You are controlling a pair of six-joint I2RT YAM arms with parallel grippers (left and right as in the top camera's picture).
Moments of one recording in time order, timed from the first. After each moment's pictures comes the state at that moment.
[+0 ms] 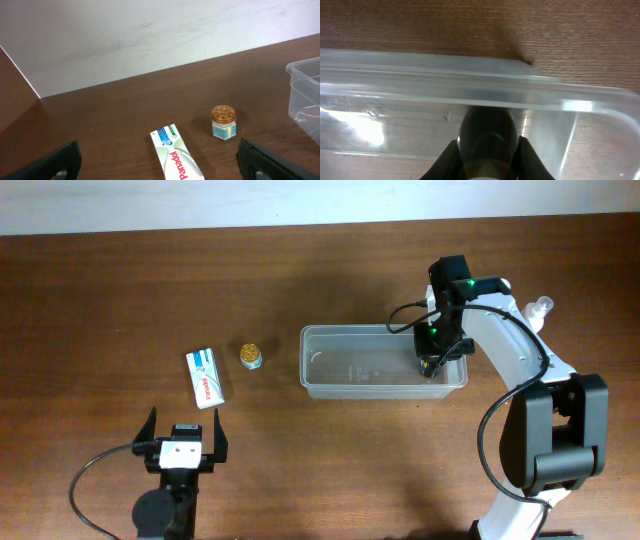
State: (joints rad) left arm -0.03 0.01 0.01 -0.08 -0.05 0.23; right arm 0.11 1.93 1.47 -1.02 -0.01 0.11
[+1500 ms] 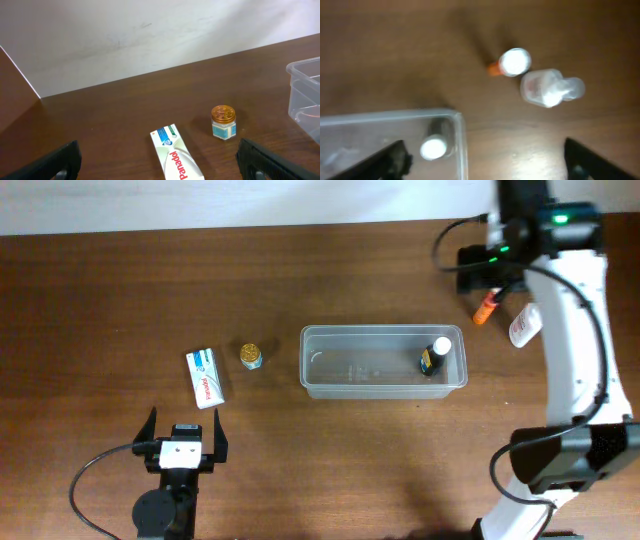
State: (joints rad) left arm -0.03 0.01 0.01 -0.08 -0.05 0.23; right arm -0.01 1.93 2.18 -1.43 0.15 0.06
